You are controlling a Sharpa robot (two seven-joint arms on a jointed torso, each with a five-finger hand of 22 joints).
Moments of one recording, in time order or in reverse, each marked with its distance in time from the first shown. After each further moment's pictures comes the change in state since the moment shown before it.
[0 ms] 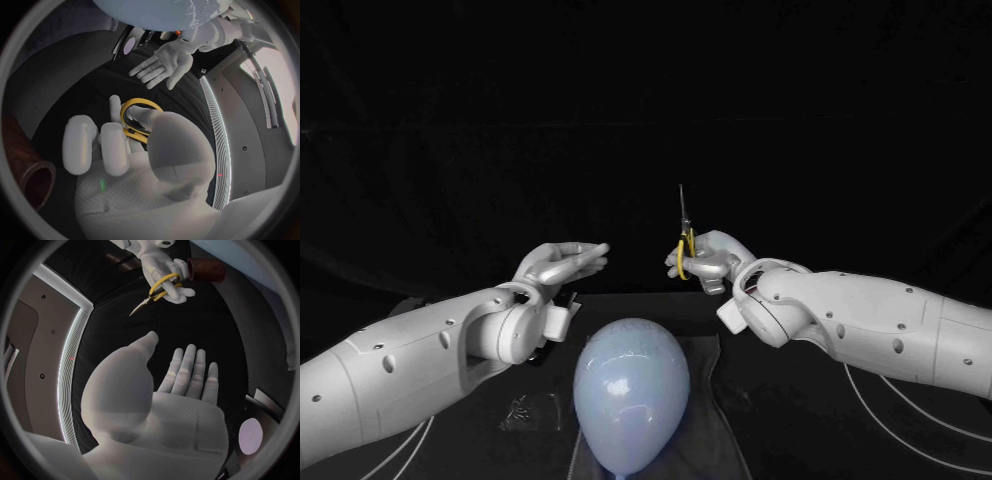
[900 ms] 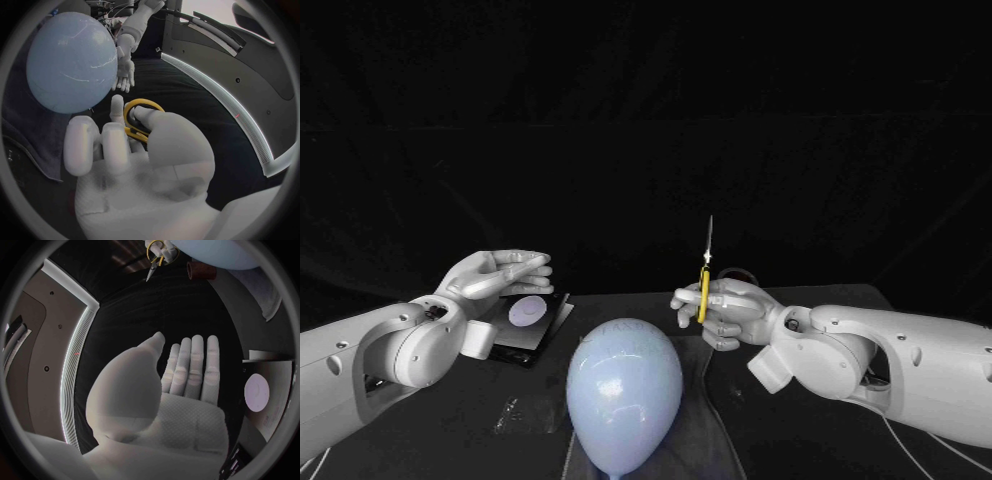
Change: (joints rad) left arm -0.001 -0.220 -0.011 0.072 -0.009 0.196 0.047; left_hand 0.134 0.050 -0.057 0.038 0.000 0.100 -0.011 0.004 -0.005 0.144 -0.067 0.008 0.001 0.351 -0.104 0.062 -0.024 0.042 0.484 -0.059 0.211 0.075; right arm -0.088 -0.248 -0.009 0.260 0.468 0.398 0.158; right_hand -0.013 0.006 -0.113 0.076 0.000 0.027 -0.040 0.101 0.037 0.000 0.000 0.064 0.719 -0.001 -0.033 -0.005 0.031 -0.006 0.013 -0.027 0.006 -0.001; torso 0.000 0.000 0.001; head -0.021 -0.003
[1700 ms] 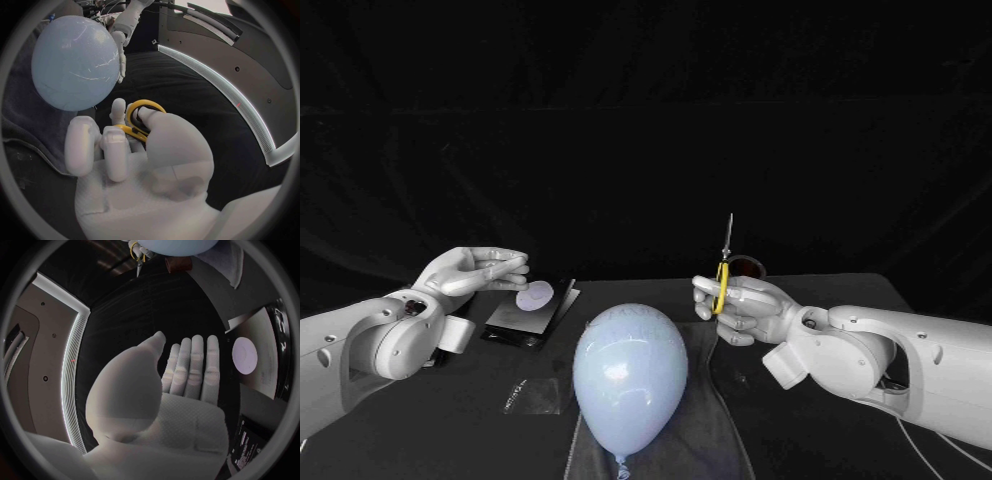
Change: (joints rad) left arm -0.024 -0.033 -0.020 -0.116 -0.094 0.029 0.017; left_hand 0.017 -0.017 0.014 0.008 0.000 0.003 0.003 -0.013 -0.007 0.001 0.001 -0.018 -0.006 0.007 0.000 -0.028 -0.003 -0.002 0.004 0.003 0.000 -0.005; right arm -0.034 -0.031 0.000 0.007 0.070 0.005 0.018; right_hand 0.016 0.016 -0.131 0.081 0.000 -0.038 -0.022 0.158 0.206 0.000 0.000 0.085 0.328 -0.001 -0.011 0.161 0.171 -0.001 0.002 -0.012 0.004 0.001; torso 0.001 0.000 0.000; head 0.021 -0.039
